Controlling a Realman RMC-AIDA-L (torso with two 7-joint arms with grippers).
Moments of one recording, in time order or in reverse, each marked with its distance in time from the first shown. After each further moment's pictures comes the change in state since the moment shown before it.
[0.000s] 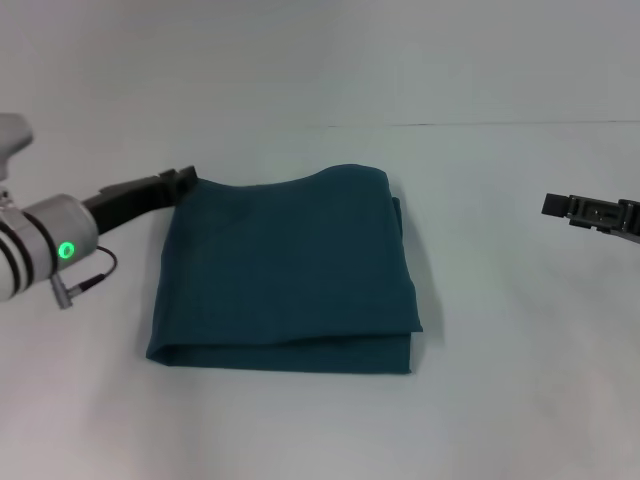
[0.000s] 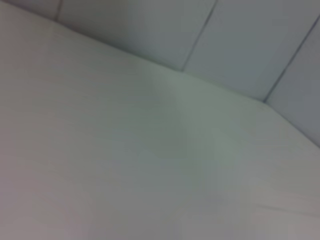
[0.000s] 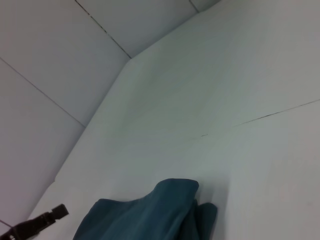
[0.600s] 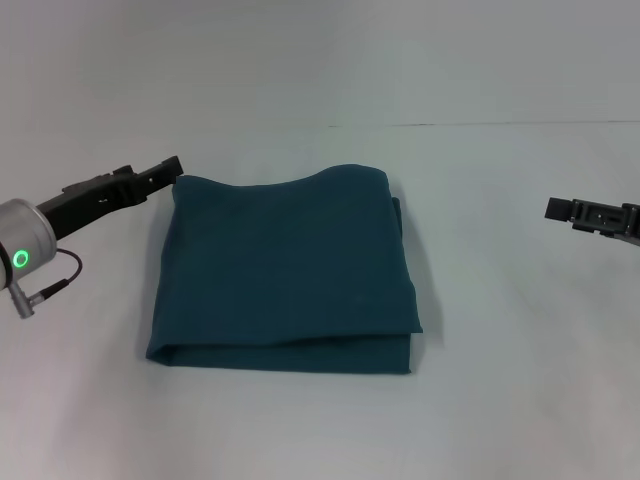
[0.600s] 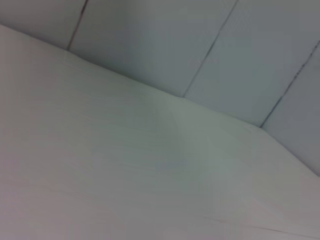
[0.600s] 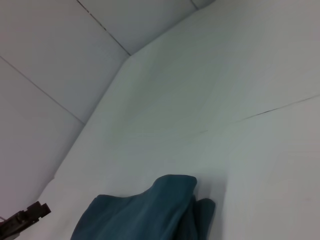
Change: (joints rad) left arm 0.096 -0.002 -0.022 0.122 -0.009 0.107 -0.029; right arm -0.006 -0.005 -0.002 0.000 -0.004 -0.009 0.002
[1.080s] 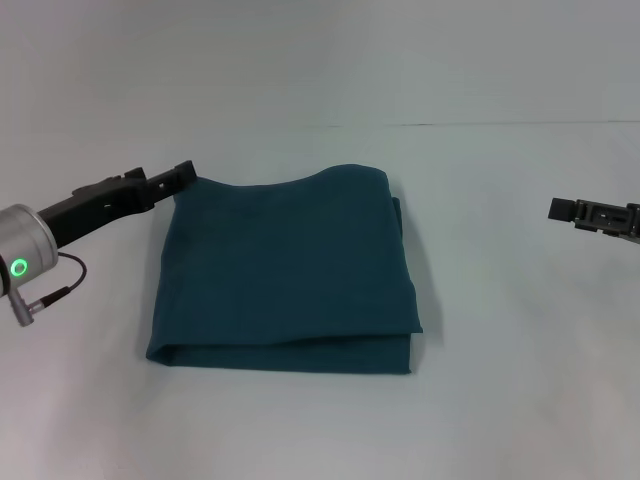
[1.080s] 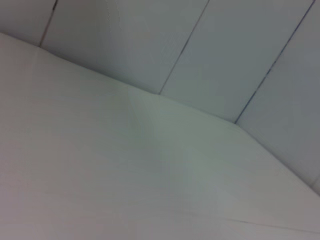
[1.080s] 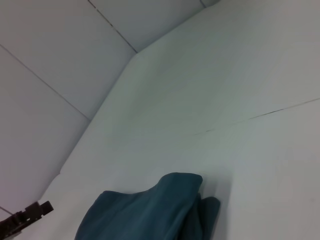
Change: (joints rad) left arm 0.016 0.000 -0.019 0.011 0.001 0.107 0.027; right arm 0.000 -0.012 0.002 0.000 0.000 -0.027 -0.012
